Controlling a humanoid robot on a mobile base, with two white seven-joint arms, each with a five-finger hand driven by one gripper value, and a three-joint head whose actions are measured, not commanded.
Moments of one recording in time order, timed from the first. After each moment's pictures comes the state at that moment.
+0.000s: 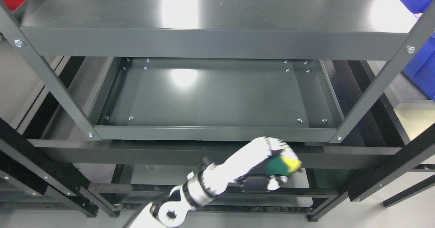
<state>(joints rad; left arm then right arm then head) -0.38 0.00 -0.59 -1.55 -0.25 -0.67 -0.33 -0.07 0.00 -0.21 0.00 -0.11 0.08 -0.04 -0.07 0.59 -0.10</state>
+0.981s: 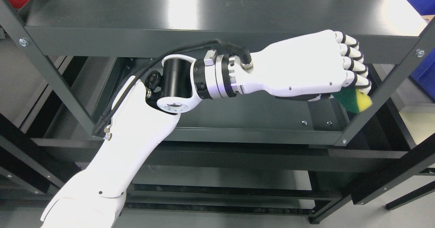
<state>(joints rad) -1.03 0.00 -0.54 -1.57 -0.66 -0.79 -0.39 -0.07 0.00 -0.21 0.00 -0.11 0.08 -0.04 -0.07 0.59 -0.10</state>
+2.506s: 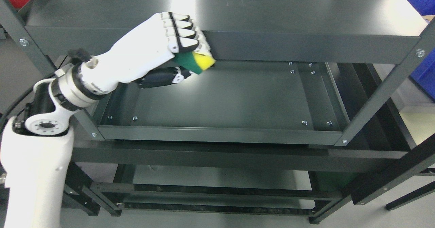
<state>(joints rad) -0.68 0.30 -0.05 -1.74 -0.22 -0.78 -0.60 -0.07 0.00 -0.21 0.00 -0.11 0.08 -0.04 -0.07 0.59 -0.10</state>
